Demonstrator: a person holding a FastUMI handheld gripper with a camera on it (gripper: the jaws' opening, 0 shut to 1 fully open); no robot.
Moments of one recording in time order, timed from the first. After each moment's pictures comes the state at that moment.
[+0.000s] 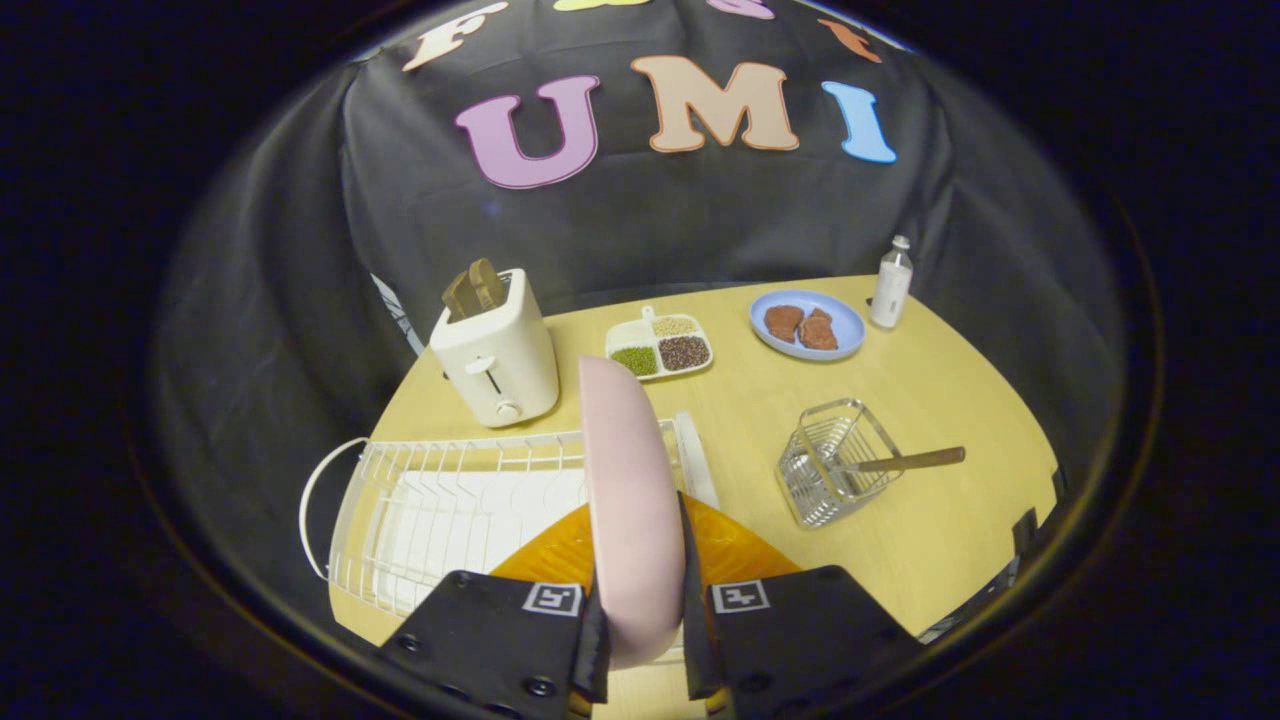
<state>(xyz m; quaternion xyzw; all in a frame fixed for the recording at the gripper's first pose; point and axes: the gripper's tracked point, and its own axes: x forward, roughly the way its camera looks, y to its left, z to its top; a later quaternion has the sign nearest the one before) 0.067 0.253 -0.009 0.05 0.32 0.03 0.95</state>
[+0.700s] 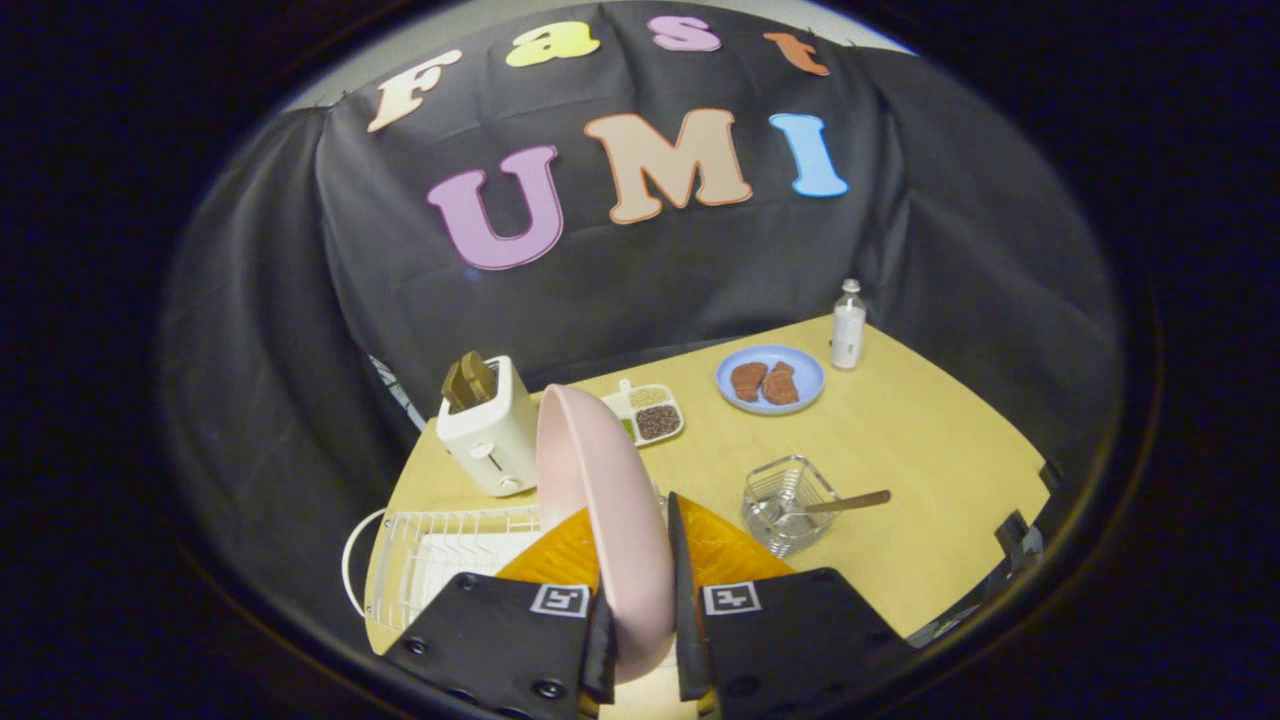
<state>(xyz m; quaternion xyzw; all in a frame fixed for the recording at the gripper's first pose) 0.049 0.194 0.073 0.13 0.24 -0.02 0.96</state>
